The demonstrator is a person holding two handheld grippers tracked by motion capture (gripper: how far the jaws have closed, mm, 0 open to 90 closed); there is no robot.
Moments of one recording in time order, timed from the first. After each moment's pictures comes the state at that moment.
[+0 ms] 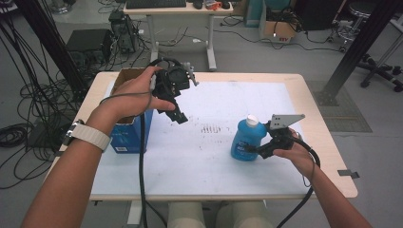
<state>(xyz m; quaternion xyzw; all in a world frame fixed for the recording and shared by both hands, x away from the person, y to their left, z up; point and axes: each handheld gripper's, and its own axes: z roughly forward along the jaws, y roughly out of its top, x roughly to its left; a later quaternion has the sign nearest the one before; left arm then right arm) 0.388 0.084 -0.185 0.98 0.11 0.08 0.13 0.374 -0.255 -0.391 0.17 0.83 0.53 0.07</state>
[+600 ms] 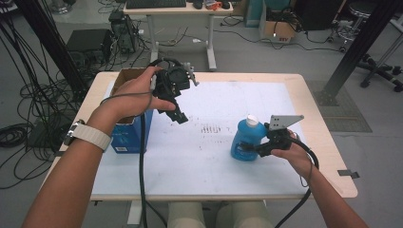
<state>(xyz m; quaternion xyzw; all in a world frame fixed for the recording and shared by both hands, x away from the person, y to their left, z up) 0.389 0.085 -0.185 0.98 0.11 0.08 0.13 0.375 -0.252 -0.394 0.15 0.82 0.54 0.07</state>
